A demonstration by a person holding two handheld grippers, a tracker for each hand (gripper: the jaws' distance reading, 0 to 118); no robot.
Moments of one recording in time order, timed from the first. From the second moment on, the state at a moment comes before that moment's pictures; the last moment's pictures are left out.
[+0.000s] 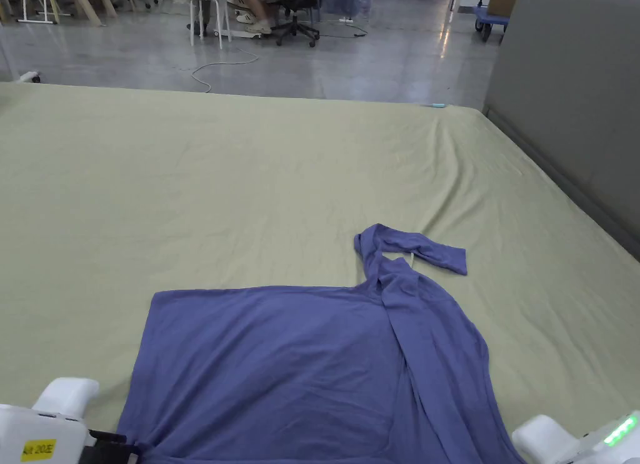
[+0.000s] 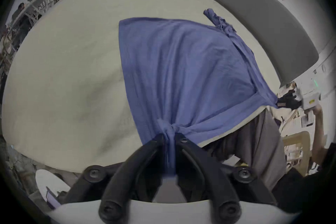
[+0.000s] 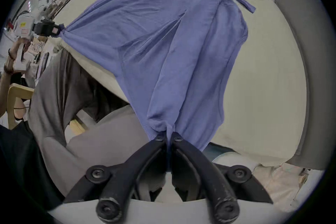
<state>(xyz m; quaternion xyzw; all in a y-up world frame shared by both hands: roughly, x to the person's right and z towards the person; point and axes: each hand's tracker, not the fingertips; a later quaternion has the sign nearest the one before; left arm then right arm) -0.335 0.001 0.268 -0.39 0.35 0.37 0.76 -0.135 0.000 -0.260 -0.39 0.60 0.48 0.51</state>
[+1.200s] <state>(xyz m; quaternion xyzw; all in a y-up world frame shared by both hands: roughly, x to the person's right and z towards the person) -0.480 0.049 0.205 -0.29 0.40 0.33 0.80 -0.660 -0.031 -0.337 -0.43 0.49 0.32 0.69</state>
